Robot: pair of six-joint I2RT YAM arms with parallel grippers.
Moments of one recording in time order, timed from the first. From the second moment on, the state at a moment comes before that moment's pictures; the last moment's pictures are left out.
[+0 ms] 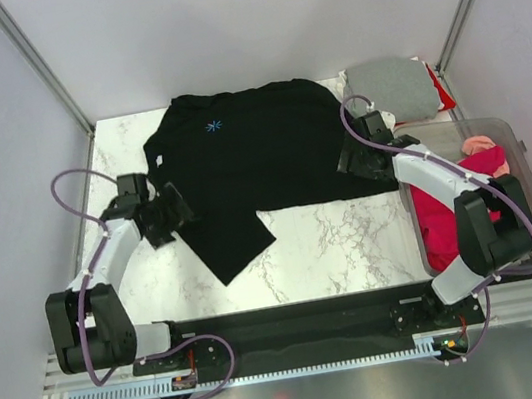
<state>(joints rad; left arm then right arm) 0.01 1.33 0.94 -0.57 0.18 -0.51 0.29 1.55 1.07 -0.43 0.21 0.62</state>
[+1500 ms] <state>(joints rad) 0.19 0.94 0.57 -0.49 0.12 -0.72 0.41 1.39 0.73 -0.30 0.28 0.88</state>
